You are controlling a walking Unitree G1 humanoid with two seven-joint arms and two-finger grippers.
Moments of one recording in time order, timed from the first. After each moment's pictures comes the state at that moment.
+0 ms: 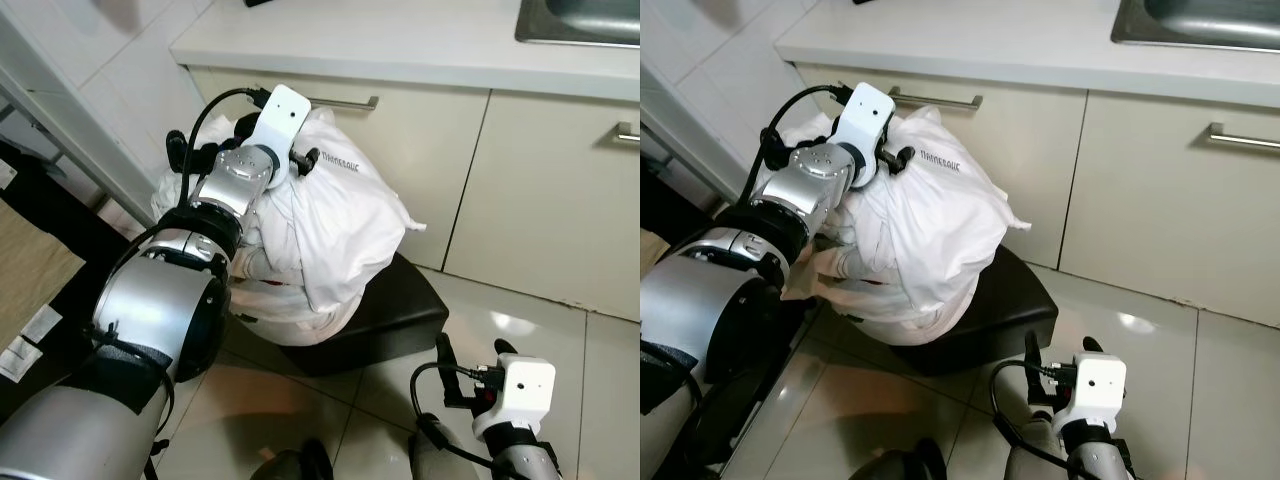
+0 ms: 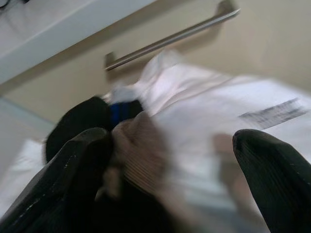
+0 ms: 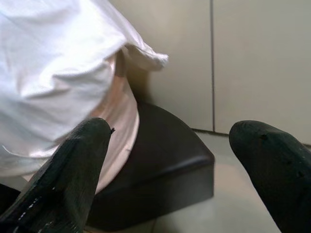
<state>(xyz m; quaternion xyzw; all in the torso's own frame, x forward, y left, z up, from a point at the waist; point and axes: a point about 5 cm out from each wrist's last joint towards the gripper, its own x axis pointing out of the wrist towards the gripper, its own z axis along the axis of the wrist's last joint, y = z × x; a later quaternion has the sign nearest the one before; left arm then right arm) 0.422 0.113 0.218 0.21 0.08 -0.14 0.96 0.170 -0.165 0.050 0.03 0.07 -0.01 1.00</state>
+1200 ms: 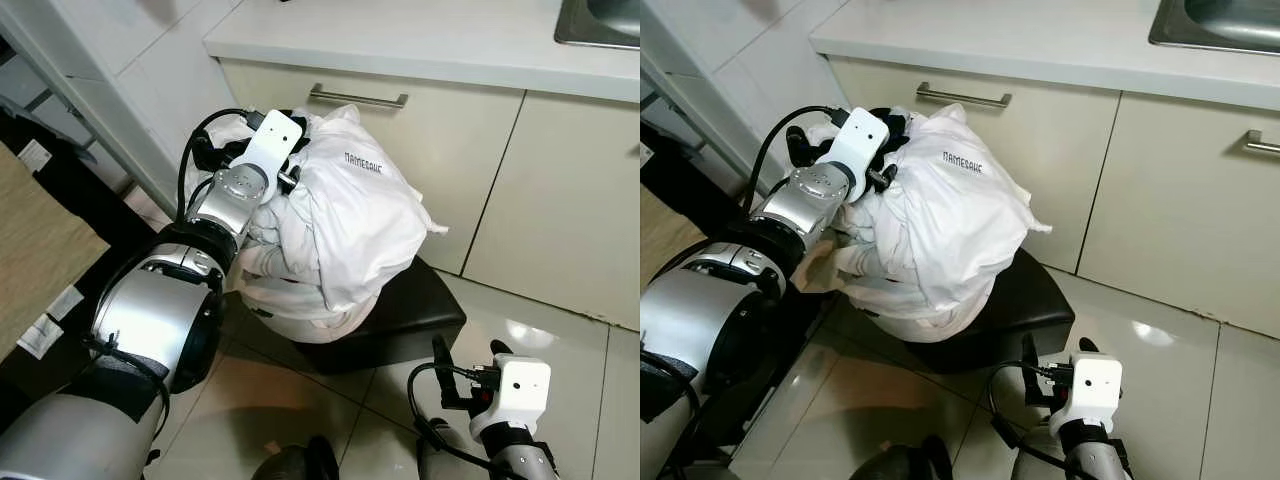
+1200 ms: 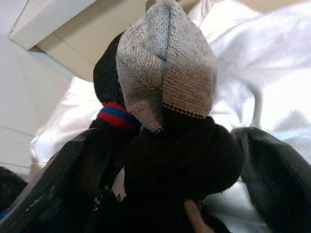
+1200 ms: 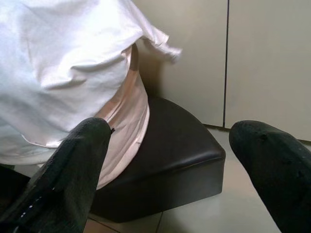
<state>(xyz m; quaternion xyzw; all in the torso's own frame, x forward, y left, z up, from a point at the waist) 0.417 0.124 0.190 0.22 0.11 -0.10 0.96 0.166 -0.165 0.046 0.04 0.09 -0.01 1.00</state>
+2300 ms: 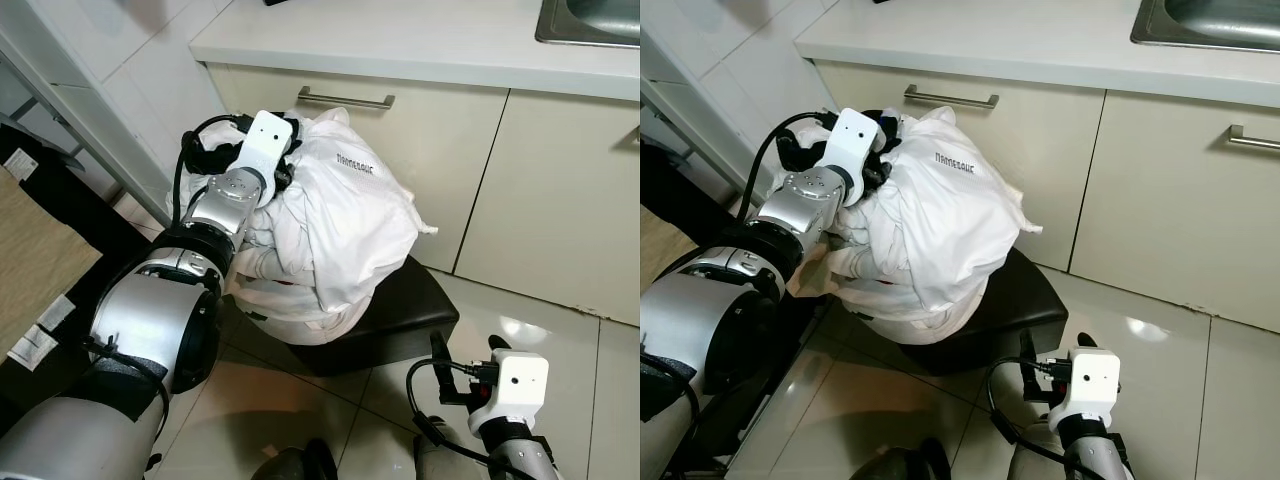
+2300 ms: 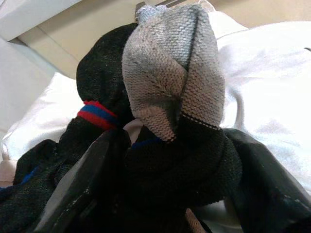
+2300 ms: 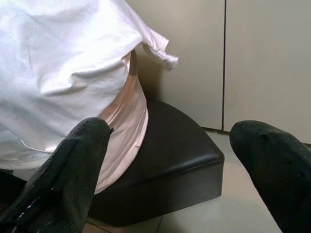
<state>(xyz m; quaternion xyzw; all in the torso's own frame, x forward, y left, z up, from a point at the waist) 0.415 0.125 0.185 0.18 0.12 -0.11 0.97 0.170 -0.165 0.048 0.03 0.08 0.00 1.00</state>
